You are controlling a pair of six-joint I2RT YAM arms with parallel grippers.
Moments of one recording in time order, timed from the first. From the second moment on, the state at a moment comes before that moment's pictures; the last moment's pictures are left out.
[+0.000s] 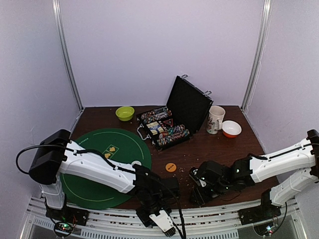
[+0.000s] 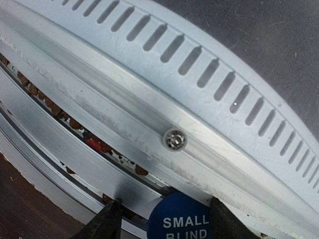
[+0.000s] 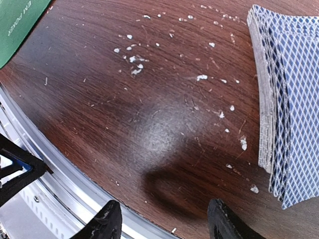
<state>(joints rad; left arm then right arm) -1.44 1.94 1.26 -0.73 0.25 1.07 1.20 1.35 0.63 -0.41 0.00 0.77</state>
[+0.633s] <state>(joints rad) -1.44 1.90 1.21 -0.71 0.24 0.98 1.20 1.34 0.63 -0.40 -0.01 0.77</state>
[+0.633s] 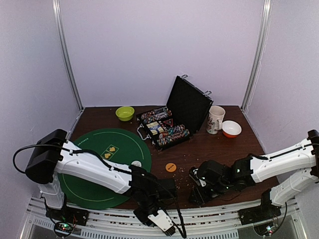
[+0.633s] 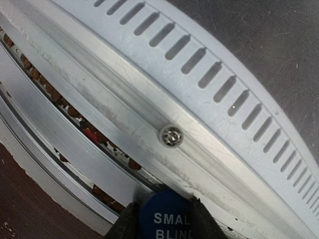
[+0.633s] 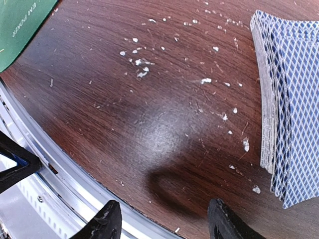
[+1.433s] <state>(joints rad) -1.45 1.86 1.20 -0.70 0.25 0.82 1.20 1.34 0.64 -0.41 -0.01 0.76</state>
